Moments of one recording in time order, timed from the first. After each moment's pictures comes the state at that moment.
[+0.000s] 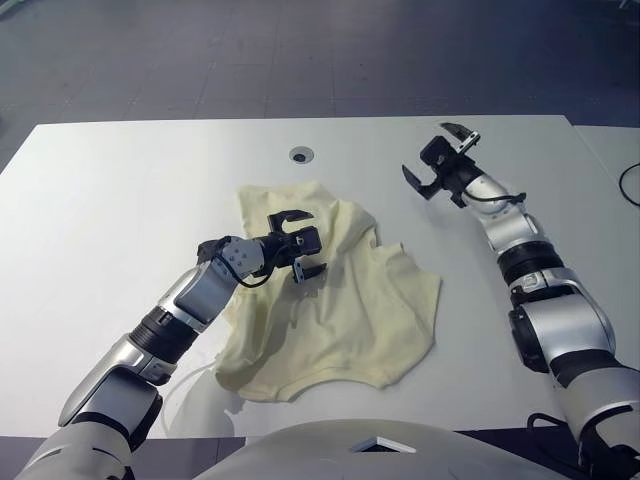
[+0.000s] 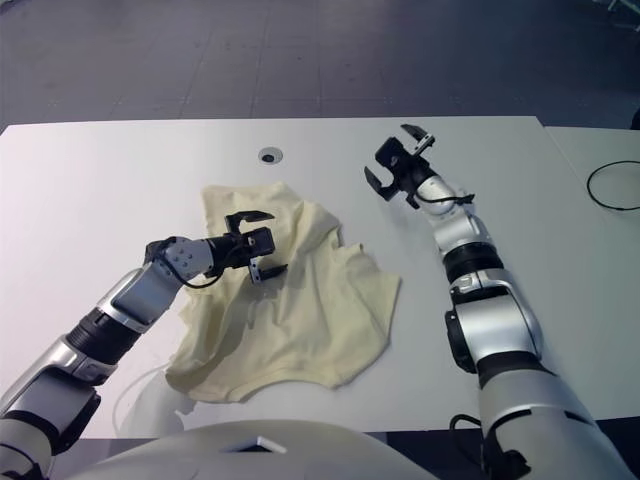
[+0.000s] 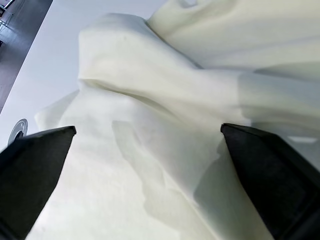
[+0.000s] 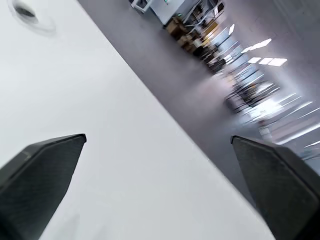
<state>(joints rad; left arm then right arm) -0.39 0.57 -0.56 0.02 0.14 0.24 -0.64 -0.80 -0.41 0.14 0.91 -0.09 -0.12 0.42</state>
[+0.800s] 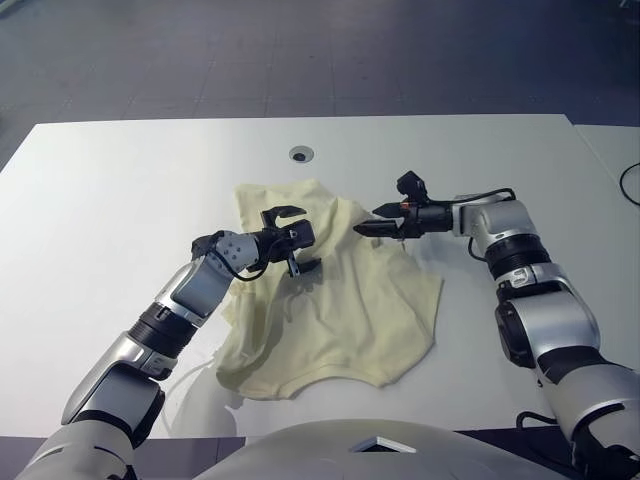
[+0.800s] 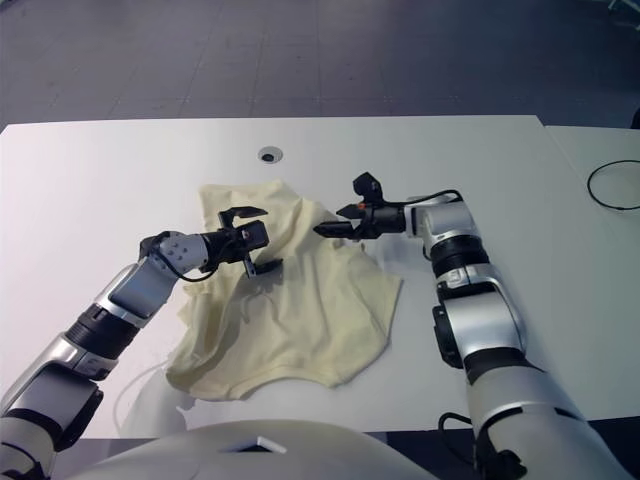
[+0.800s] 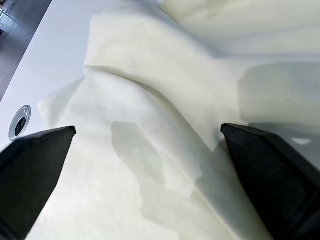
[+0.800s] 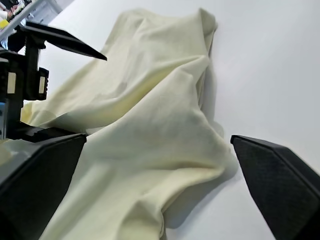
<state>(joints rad) -0.40 0.56 -0.52 0.07 0.13 0.24 -0.67 -0.84 -0.36 0.16 0.91 0.19 0.52 1.13</state>
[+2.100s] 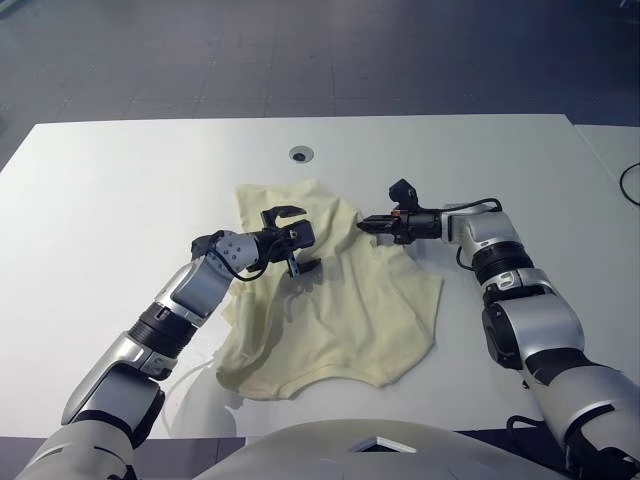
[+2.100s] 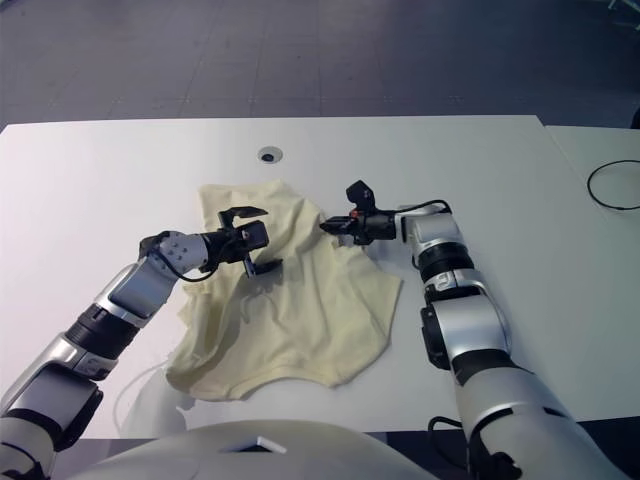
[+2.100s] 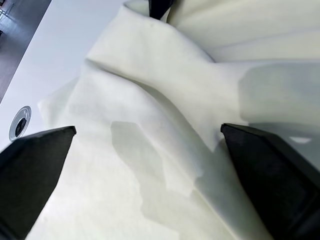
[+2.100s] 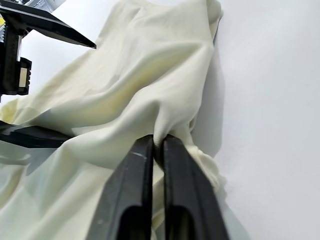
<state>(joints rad) -0.40 0.56 -0.51 0.06 0.14 0.26 -0.67 -0.81 -0.31 0.09 0.94 0.13 0.45 1.10</state>
